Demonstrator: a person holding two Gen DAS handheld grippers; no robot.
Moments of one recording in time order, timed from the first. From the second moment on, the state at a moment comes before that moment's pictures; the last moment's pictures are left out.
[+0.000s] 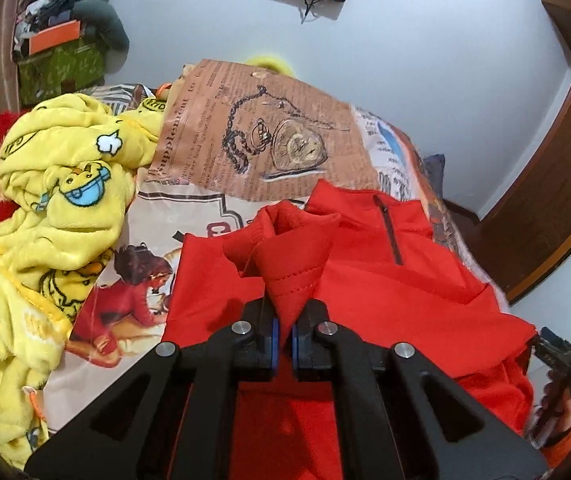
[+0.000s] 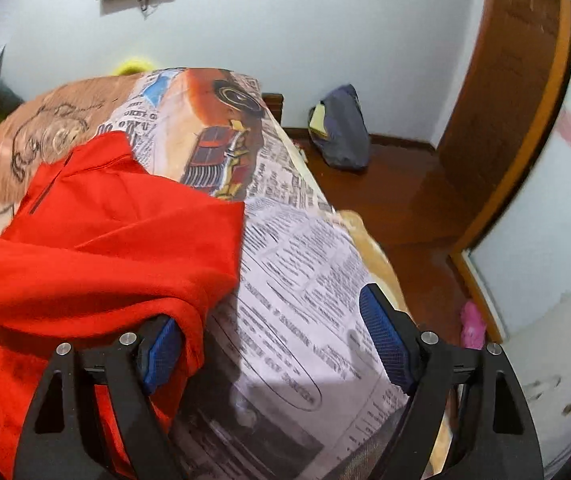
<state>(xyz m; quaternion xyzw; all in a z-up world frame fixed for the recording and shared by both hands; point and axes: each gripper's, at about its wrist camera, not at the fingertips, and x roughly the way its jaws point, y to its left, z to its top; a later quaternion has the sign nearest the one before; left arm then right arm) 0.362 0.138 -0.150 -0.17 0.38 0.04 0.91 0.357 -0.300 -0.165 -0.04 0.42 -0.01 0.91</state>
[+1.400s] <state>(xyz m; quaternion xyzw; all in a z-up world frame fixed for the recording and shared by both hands) 0.372 0.186 -0.185 -0.13 0.39 0.12 0.90 0.417 -0.200 -0.187 -0.10 0.50 0.14 0.85</state>
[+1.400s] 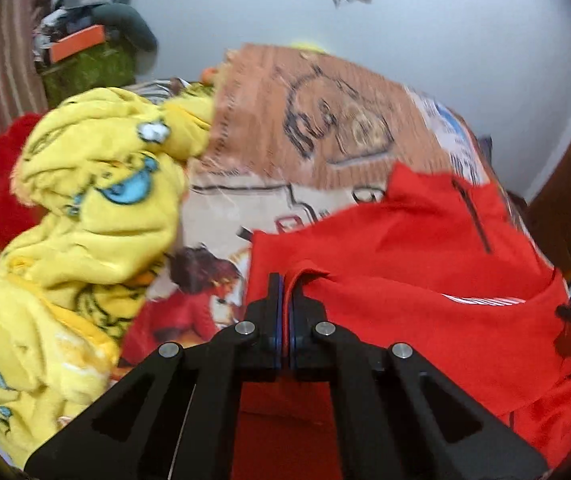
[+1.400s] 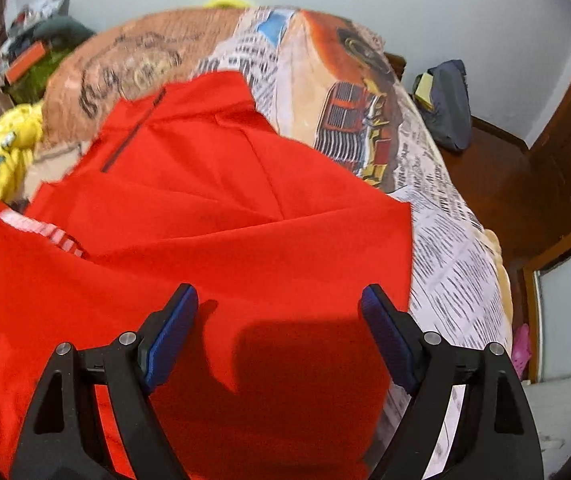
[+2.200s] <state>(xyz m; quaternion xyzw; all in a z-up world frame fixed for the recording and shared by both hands) 0.361 0.154 -0.195 -0.06 0.47 0.05 0.88 0.367 -0.202 -0.173 -0.10 0.50 0.18 0.84</state>
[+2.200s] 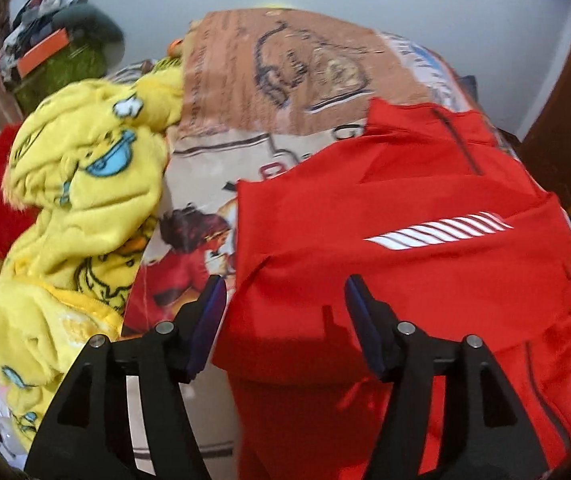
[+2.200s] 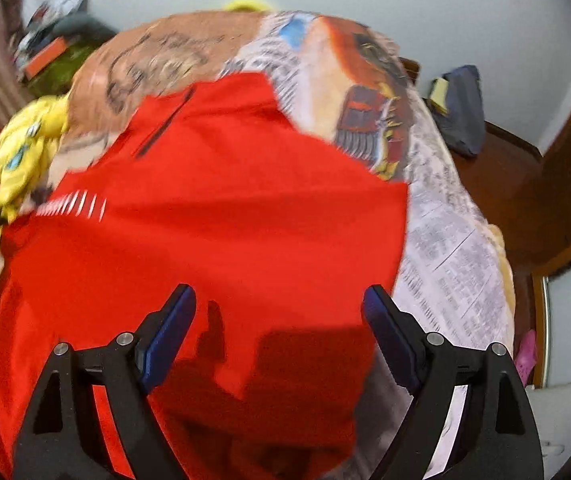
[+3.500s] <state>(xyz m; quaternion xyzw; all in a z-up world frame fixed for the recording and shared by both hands) 0.579 0.114 -0.199 -0.10 0.51 -0.06 0.85 0.528 -0.131 -0.162 -0.06 0.49 0.20 0.85</state>
